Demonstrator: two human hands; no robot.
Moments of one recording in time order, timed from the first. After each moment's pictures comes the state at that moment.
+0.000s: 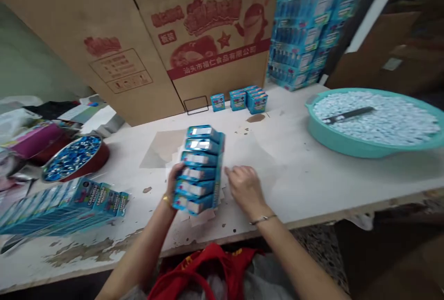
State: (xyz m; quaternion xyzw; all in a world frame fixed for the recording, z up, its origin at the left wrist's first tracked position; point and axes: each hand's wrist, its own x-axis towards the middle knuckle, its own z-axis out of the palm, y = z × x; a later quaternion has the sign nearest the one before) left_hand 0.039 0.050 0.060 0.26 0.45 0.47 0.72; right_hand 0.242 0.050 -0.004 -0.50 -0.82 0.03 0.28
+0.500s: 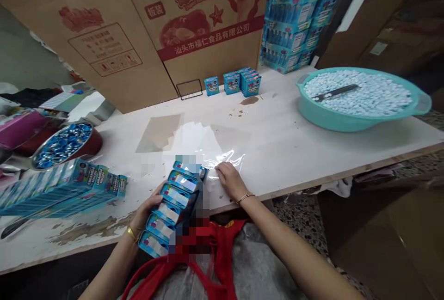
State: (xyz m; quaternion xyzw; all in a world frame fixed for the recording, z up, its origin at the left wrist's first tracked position) left_hand -0.027 -0.066 0.031 0.26 0.49 0.46 0.69; right_hand 0.219 0.018 -0.076 -0.44 -0.75 0.28 0.41
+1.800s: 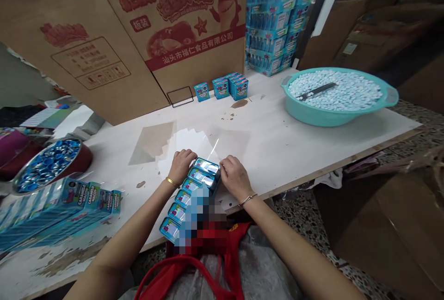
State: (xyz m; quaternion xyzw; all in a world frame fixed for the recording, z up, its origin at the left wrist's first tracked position) left_hand 0.021 0.078 0.005 0.86 0.49 0.13 0.07; right_hand 0.229 0.020 -0.025 -0.53 -0.70 0.17 0.44
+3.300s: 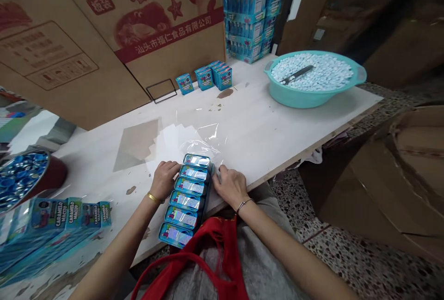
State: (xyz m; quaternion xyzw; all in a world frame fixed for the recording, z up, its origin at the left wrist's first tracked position) left_hand -0.017 0.058 -0.004 0.91 0.40 0.11 0.04; right_hand 0.201 -0.017 -0.035 -0.73 -0.65 0.11 0.15
